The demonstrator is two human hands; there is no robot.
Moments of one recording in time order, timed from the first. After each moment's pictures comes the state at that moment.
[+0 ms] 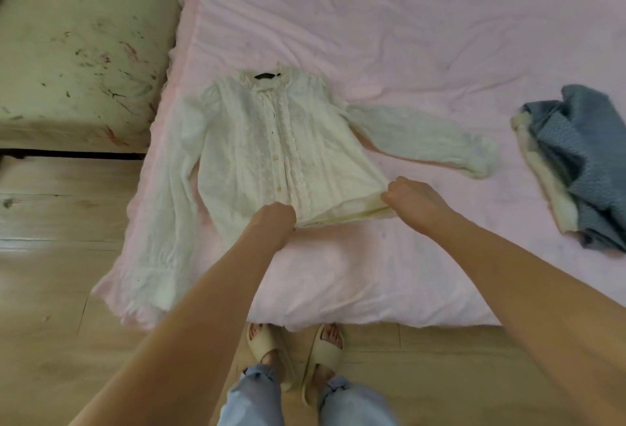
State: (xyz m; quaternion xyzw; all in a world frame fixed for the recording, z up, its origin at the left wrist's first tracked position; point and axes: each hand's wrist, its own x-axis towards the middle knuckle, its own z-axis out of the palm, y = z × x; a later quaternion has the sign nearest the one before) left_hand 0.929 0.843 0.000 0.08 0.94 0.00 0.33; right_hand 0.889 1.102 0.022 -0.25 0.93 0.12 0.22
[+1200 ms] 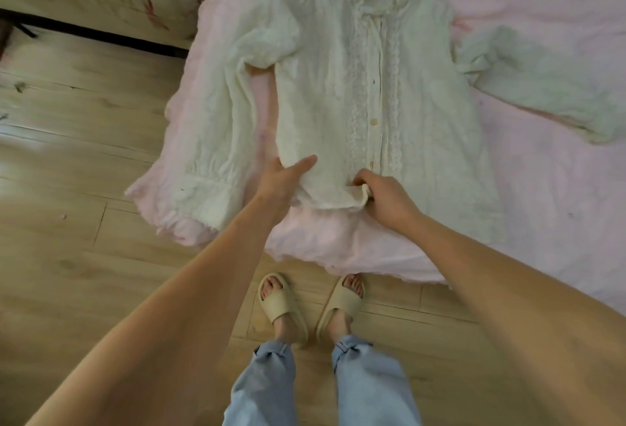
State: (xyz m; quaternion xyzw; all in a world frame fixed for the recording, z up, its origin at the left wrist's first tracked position) left_hand 1.013 0.741 -0.074 -0.38 0.53 0.74 0.16; right_hand 0.984 0.937 -0.101 -0.15 0.91 -0.24 0.30
